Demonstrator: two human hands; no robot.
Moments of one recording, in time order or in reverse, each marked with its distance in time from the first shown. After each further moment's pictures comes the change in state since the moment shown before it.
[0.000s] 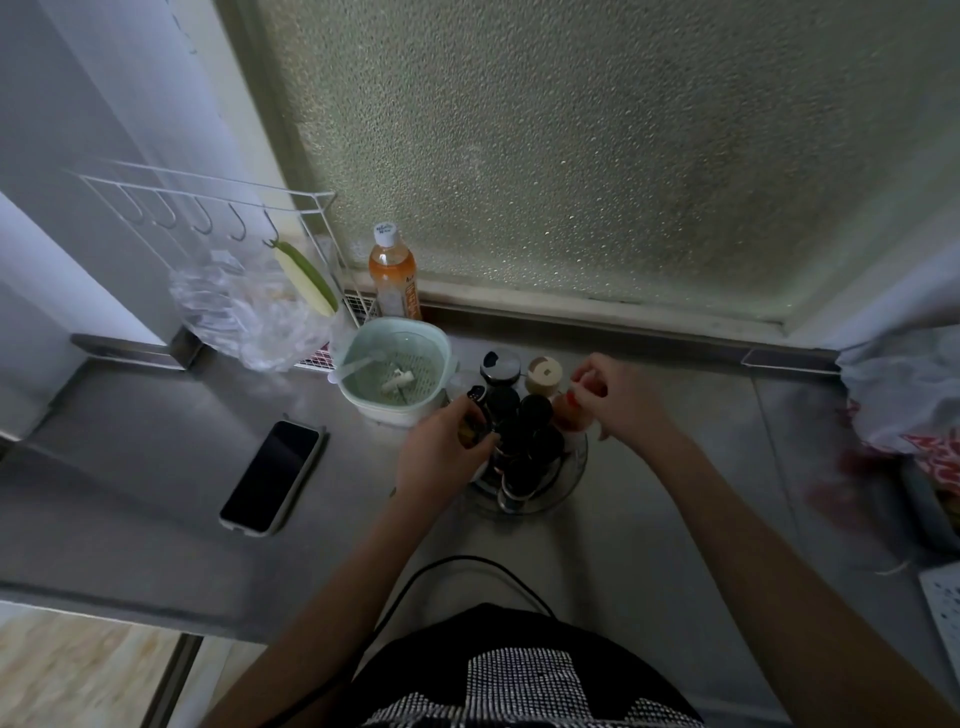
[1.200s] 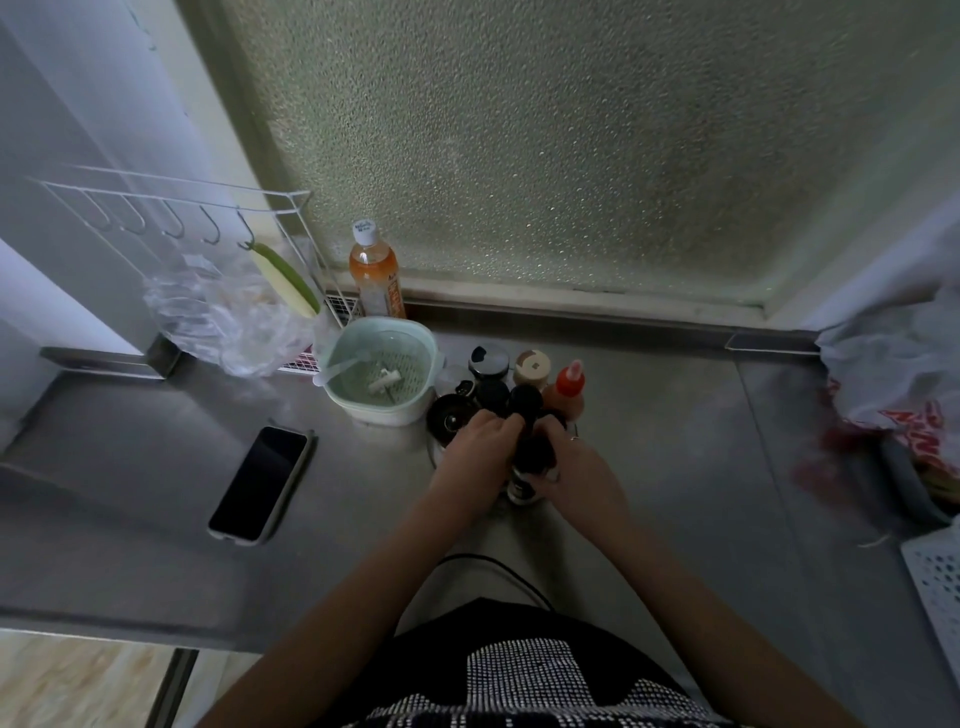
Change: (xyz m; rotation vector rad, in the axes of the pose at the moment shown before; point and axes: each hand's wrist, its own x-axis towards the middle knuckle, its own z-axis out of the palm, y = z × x) left_hand 0.005 0.010 0.037 0.365 -0.265 0.415; right_hand -0.071 -0.001 0.064 -0.066 -0.061 -0.006
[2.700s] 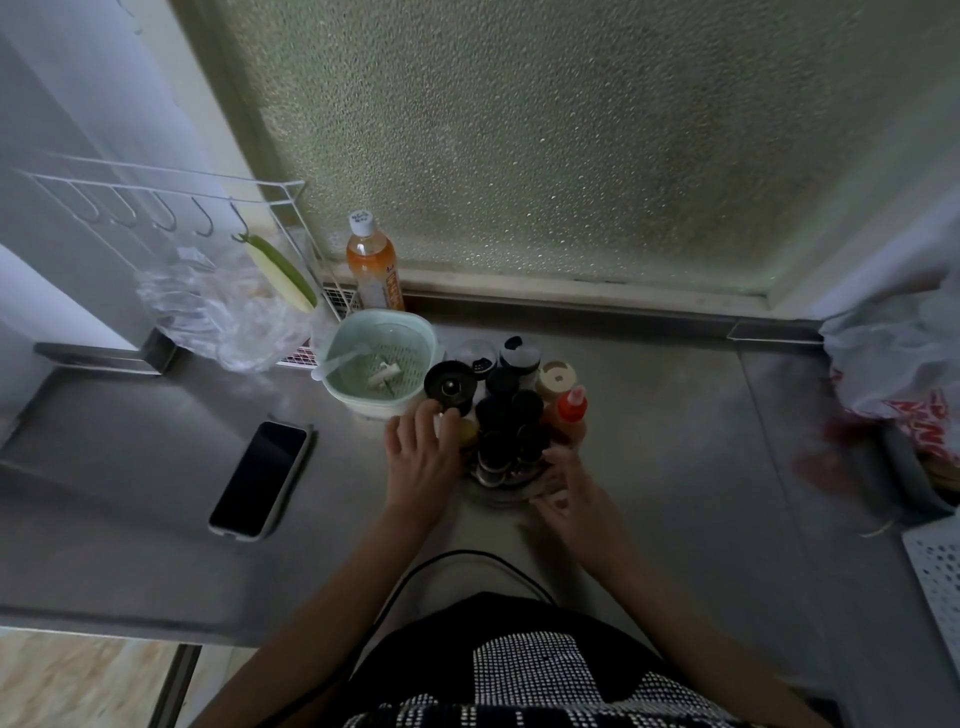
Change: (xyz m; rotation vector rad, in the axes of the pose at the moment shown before) left_hand -0.027 -0.059 0.038 0.409 0.521 -0.146; right_hand -0.034 0.031 0.033 0.192 0.021 0.032
